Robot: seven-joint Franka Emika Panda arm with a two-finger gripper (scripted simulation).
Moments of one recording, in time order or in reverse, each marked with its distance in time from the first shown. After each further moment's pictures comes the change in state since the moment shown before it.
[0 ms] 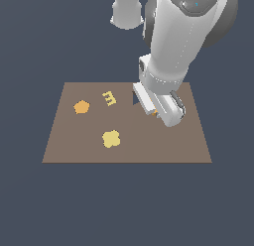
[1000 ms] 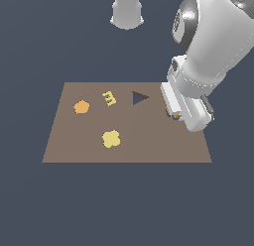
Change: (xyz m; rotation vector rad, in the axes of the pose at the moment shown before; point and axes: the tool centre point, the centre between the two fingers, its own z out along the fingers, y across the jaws) arm -0.067 -0.038 -0.002 0.000 0.000 0.195
